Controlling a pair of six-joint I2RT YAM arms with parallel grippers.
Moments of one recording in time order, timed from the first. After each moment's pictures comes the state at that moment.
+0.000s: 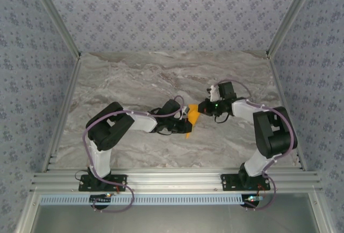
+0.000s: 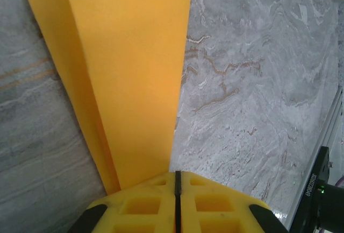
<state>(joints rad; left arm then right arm) -0.87 1.95 0.94 0.21 0.48 -0.78 0.26 1.67 0.82 -0.15 -0.64 0.44</state>
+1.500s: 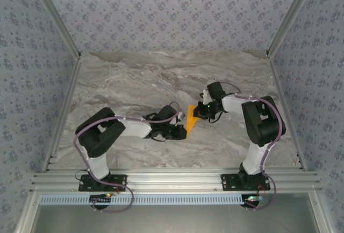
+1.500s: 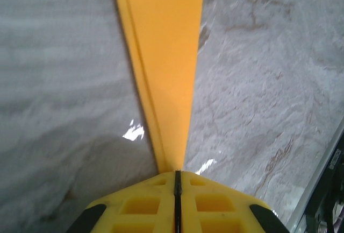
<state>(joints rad) -0.90 1.80 0.82 0.10 0.42 -0.77 0.32 1.82 0.95 -0.32 -0.54 0.44</state>
